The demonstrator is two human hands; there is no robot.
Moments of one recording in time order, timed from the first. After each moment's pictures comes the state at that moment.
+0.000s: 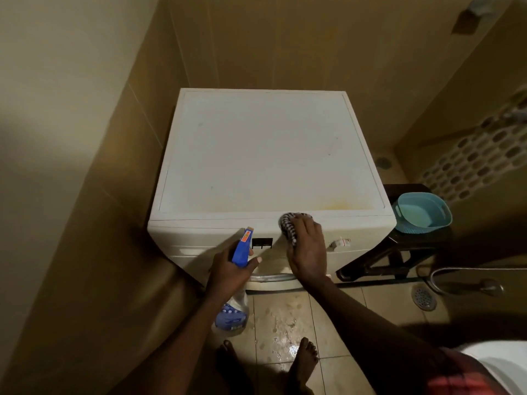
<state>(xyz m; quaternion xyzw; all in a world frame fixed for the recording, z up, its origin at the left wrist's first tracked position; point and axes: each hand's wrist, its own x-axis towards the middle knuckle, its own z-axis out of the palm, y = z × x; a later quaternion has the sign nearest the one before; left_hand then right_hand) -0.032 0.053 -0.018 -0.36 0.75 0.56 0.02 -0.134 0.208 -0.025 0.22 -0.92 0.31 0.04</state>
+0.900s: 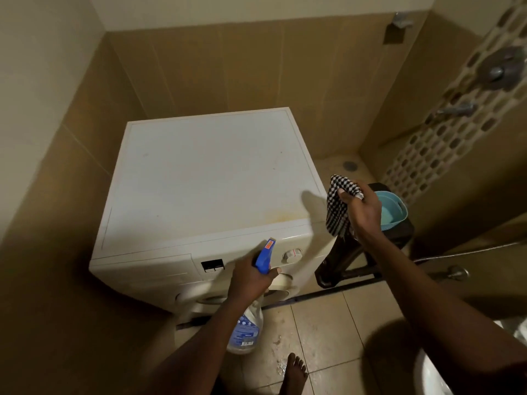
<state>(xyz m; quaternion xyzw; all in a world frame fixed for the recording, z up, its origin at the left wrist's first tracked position) -0.112 0.176 -0.010 -0.21 0.84 0.50 0.05 -0.265 0.376 0.079 -0.11 -0.80 0.59 0.01</state>
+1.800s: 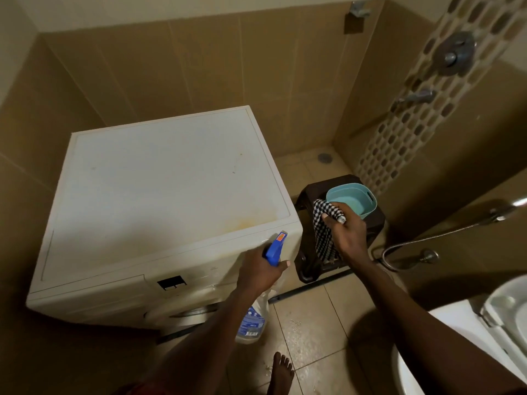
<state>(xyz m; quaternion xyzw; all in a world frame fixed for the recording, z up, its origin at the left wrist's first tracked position) -0.177 0.260 -0.015 -0.15 0.85 0.49 0.10 -0.254 0.447 0.040 -0.07 -0.85 0.53 0.01</state>
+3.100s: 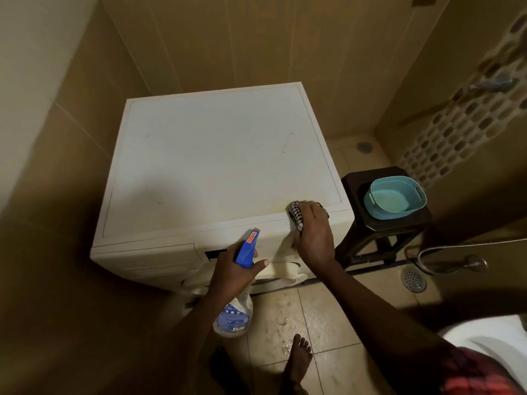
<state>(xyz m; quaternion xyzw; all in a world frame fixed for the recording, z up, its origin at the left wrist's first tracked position) -0.098 0.131 -0.014 -0.25 0.81 0.53 0.04 -0.212 0.299 -0.018 0.19 -0.92 0.32 0.11</state>
